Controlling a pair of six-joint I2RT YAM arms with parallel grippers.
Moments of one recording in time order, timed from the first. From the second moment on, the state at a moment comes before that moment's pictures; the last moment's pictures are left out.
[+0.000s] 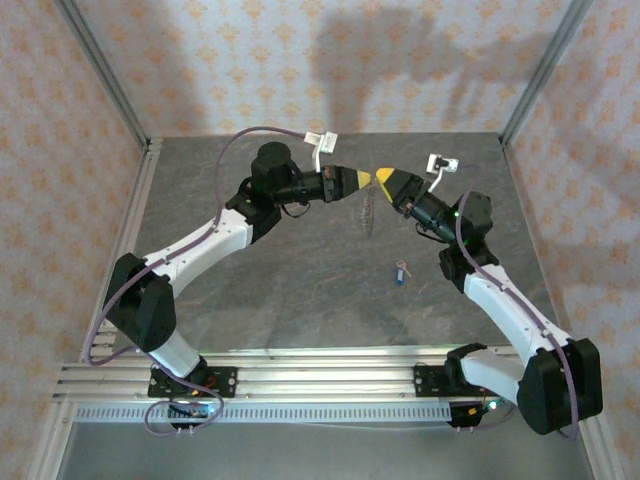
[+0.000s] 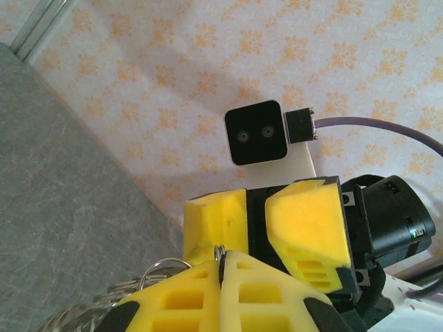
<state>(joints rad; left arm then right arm) -0.55 1.61 1.30 0.30 0.74 -0.82 0.28 1.09 0.73 0.58 -0.61 1.21</state>
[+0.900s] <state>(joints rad) -0.55 1.60 1.30 0.30 0.59 -0.87 0.30 1.10 0.70 0.59 -0.58 1.21</state>
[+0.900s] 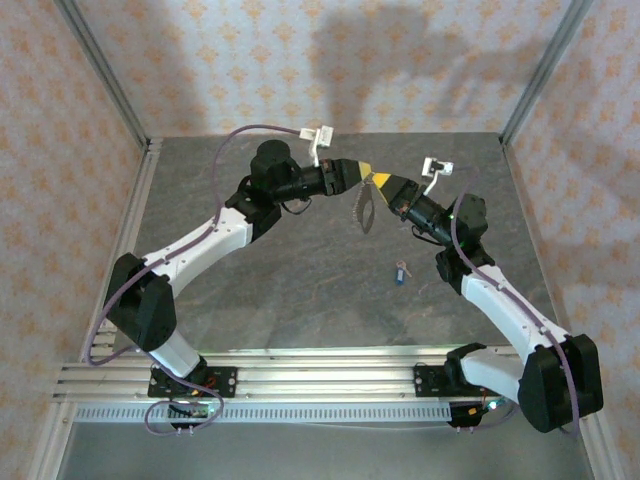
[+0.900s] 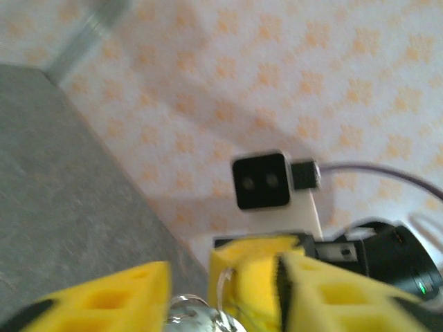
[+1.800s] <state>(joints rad) -0.64 1.50 1.10 0.50 0.21 -1.09 0.35 1.16 0.70 0.66 -0.50 1.26</state>
